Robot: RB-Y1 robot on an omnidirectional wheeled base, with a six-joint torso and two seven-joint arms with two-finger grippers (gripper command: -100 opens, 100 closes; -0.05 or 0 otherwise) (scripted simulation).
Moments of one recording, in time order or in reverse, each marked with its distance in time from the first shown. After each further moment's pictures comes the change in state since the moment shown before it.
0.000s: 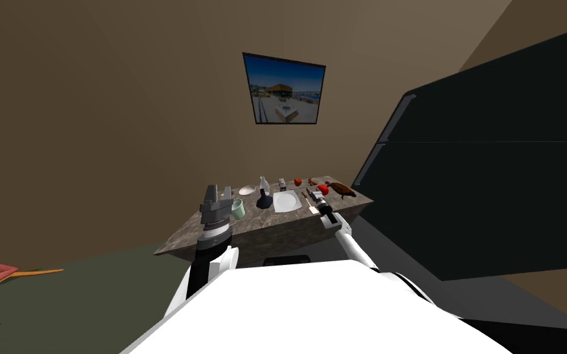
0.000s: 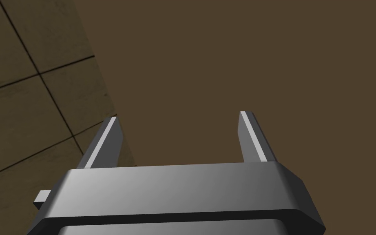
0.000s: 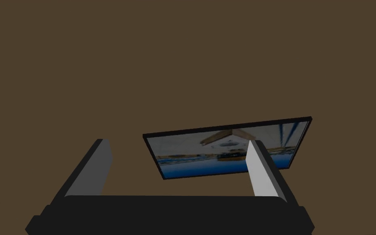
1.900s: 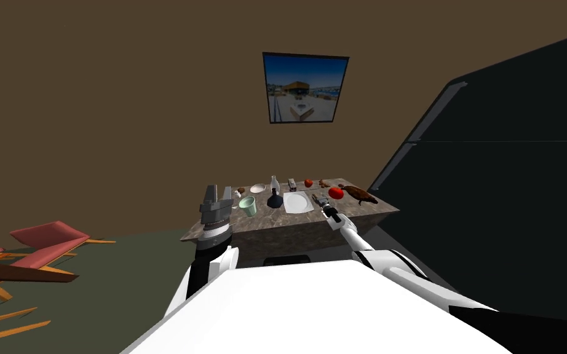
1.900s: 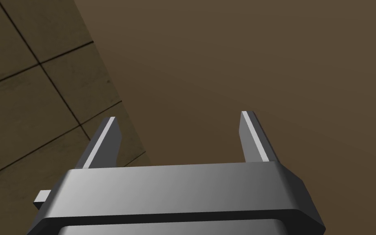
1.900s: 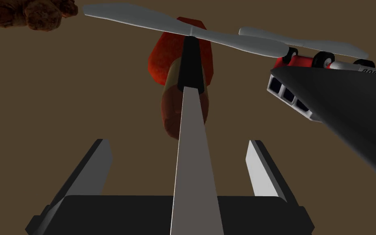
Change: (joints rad) left arm 0.000 0.000 0.000 0.000 0.000 0.000 0.000; right arm -0.170 -0.109 -0.037 0.485 0.060 0.012 0.223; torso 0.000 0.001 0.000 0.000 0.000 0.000
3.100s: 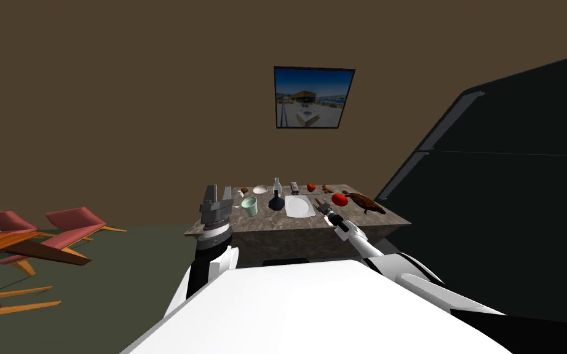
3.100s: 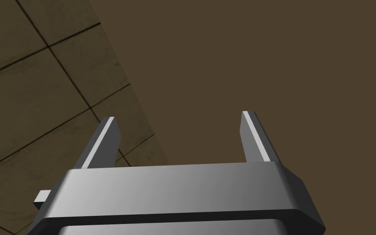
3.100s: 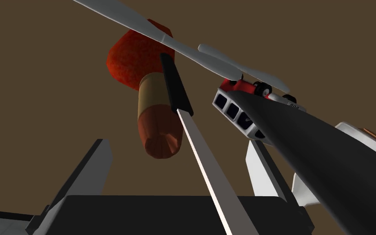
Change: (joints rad) left arm 0.000 0.000 0.000 0.000 0.000 0.000 0.000; right arm 0.053 -0.081 0.114 0.108 0.050 -0.139 0.124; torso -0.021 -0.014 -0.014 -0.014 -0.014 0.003
